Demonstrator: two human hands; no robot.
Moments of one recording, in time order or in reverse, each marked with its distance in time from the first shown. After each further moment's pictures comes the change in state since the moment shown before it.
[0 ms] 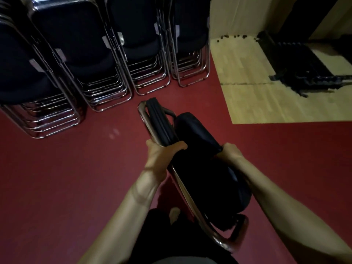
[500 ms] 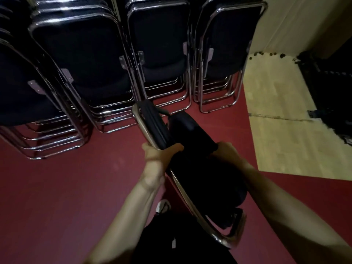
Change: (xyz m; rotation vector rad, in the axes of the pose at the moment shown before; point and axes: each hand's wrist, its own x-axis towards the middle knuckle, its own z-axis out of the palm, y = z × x) left_hand 0.370 0.183 0.010 -0.113 0.205 -0.031; right_hand 0.330 -0.285 -0.121 -0.085 -0.051 -0.226
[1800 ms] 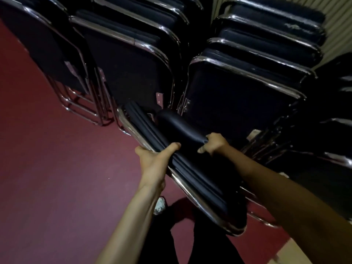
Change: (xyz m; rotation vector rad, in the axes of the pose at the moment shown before) left_hand 0.474 0.259 0.235 -0.421 0.864 -0.069; right_hand 0.615 -0.347 -0.213 -0.638 -0.526 -0.530
